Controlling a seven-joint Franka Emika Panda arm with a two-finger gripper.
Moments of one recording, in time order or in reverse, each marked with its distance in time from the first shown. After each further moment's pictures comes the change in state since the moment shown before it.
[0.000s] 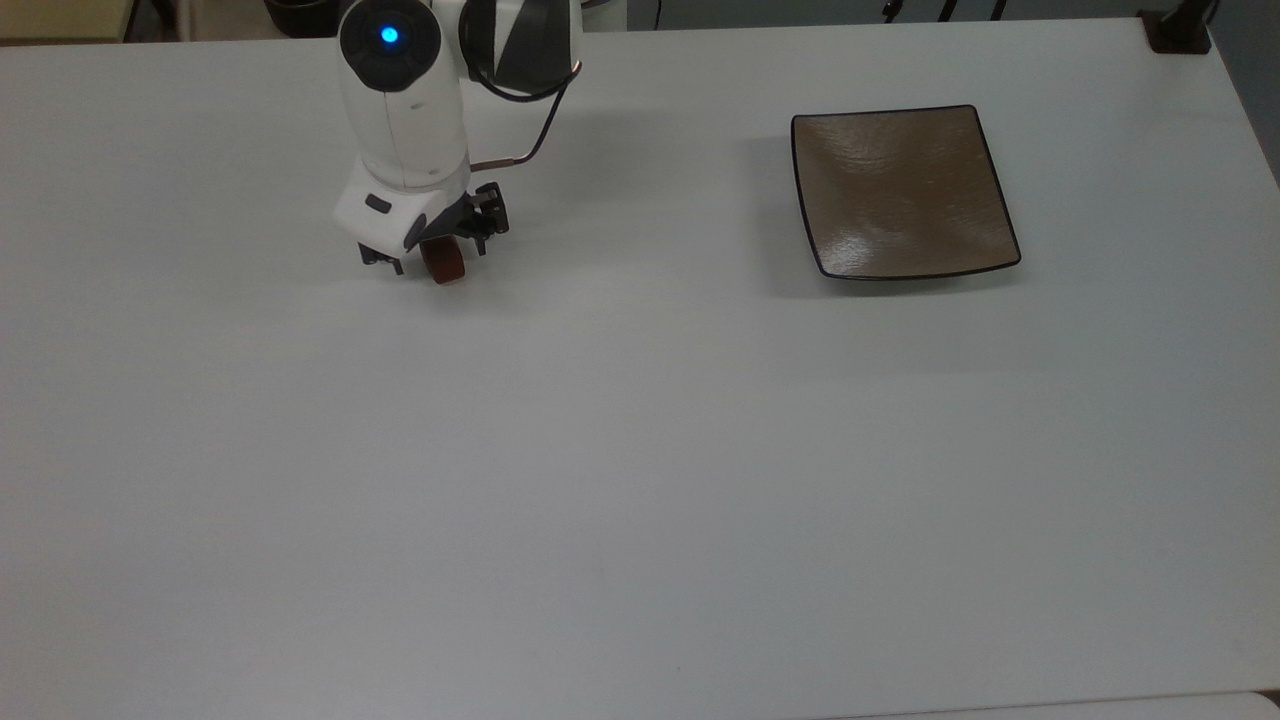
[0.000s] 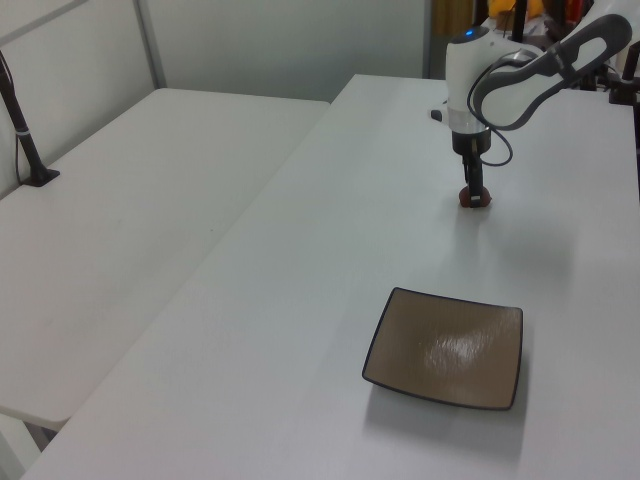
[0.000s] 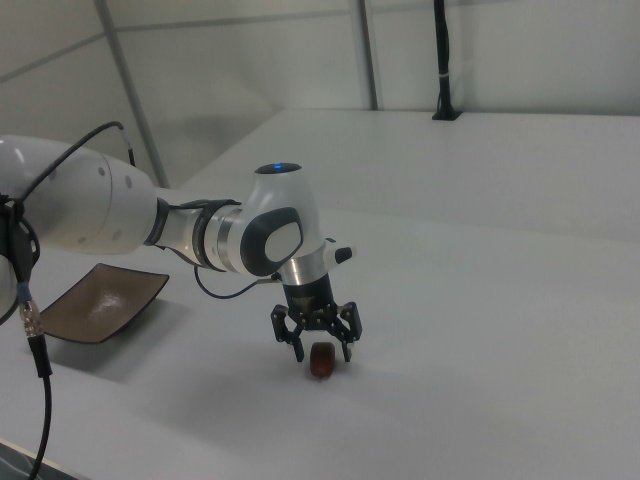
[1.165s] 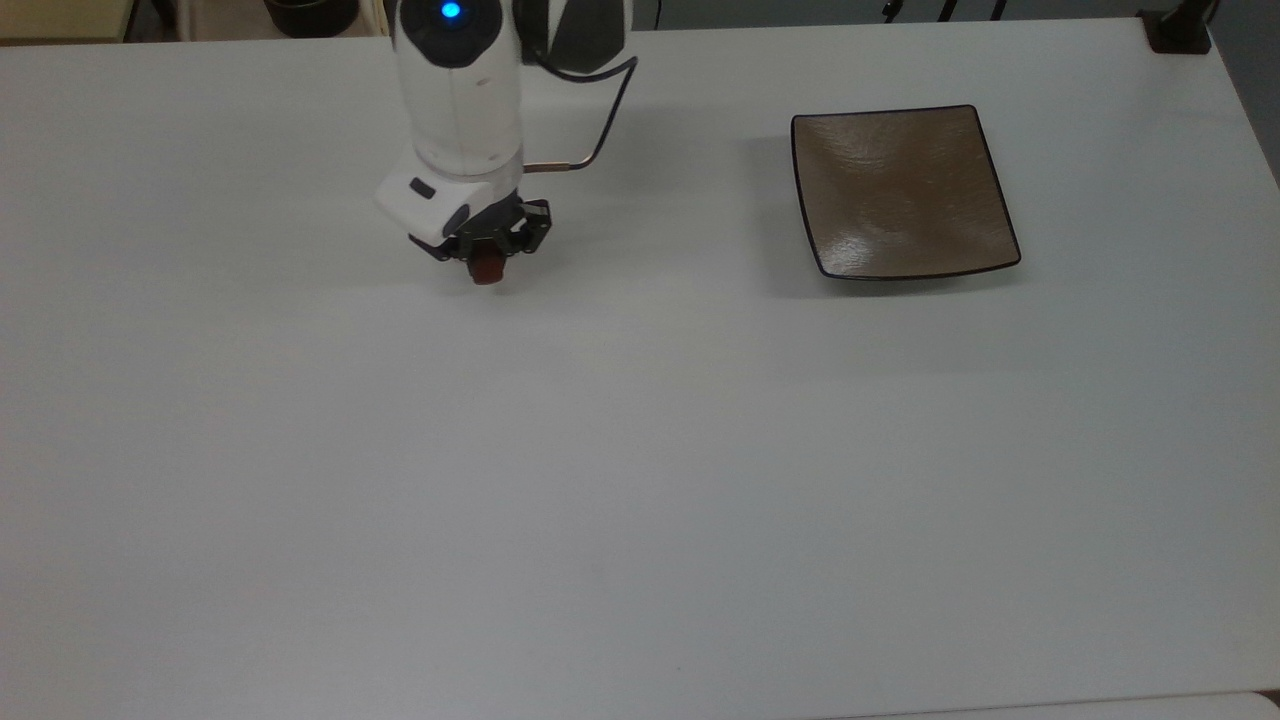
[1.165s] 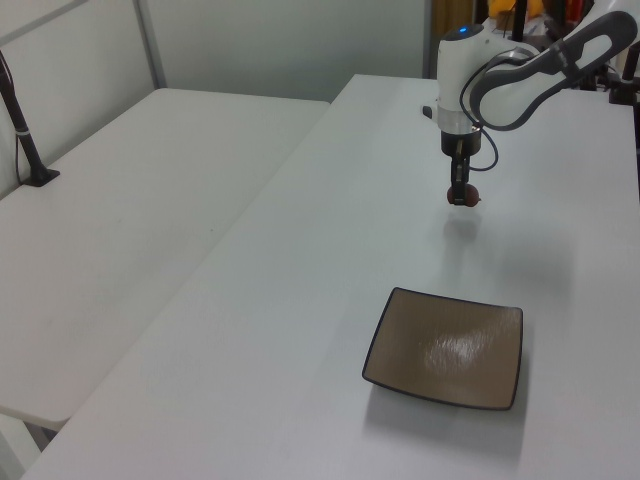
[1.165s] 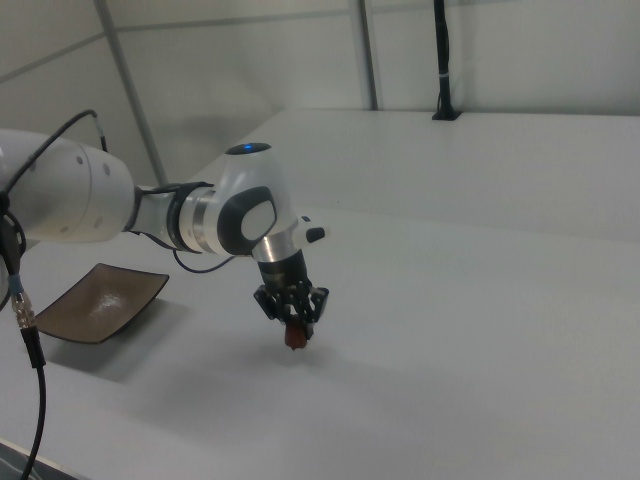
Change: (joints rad) arm 0.003 -0.036 0.091 0.016 0.000 0.000 0.251
